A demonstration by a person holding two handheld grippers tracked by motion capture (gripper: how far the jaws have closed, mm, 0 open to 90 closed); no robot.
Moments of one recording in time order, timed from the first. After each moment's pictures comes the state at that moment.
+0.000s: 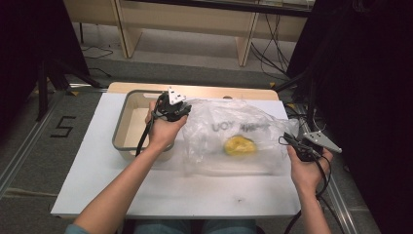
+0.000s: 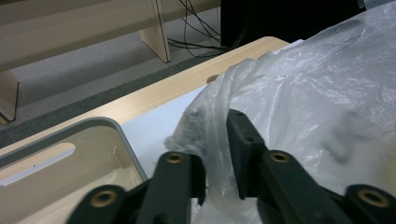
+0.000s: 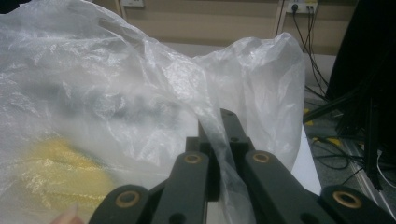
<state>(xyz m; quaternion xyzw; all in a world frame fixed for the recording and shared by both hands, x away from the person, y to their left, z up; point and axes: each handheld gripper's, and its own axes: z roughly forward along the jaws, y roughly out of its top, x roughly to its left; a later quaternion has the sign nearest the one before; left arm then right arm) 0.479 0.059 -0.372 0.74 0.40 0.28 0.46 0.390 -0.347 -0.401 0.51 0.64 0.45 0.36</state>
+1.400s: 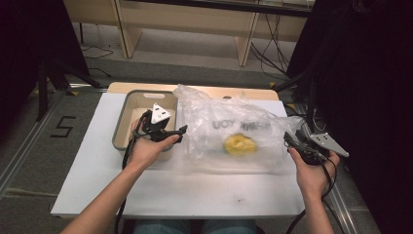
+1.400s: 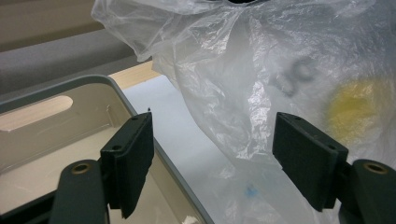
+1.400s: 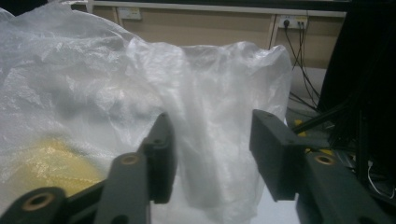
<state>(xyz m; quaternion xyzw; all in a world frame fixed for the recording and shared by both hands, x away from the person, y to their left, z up) 0.424 0.089 -0.384 0.74 0.40 0.25 0.47 0.382 -0.357 -0.397 0.50 0.63 0.46 0.38</state>
